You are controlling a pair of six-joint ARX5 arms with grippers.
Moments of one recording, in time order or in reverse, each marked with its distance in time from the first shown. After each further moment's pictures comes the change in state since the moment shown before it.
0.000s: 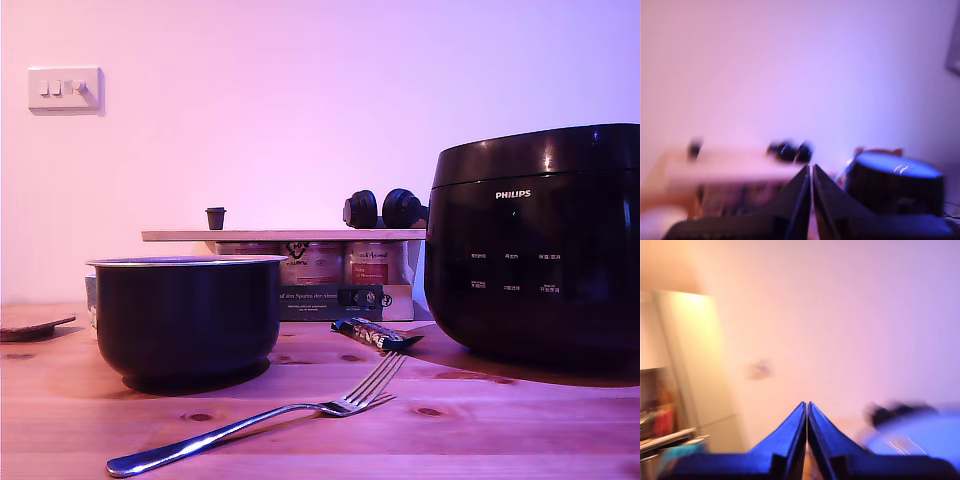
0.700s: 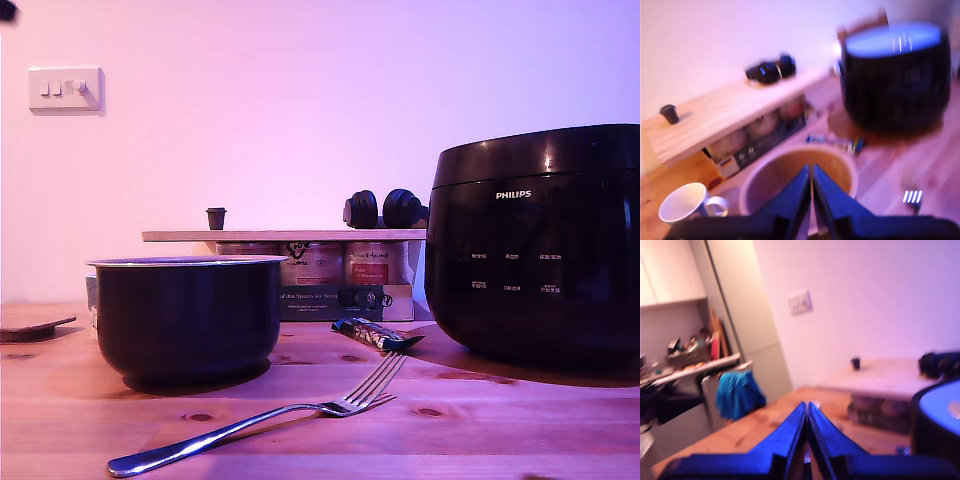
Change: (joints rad) left arm -0.022 0.650 0.363 -0.369 0.142 0.722; right arm 0.000 0.247 0.209 -0.289 -0.243 -0.113
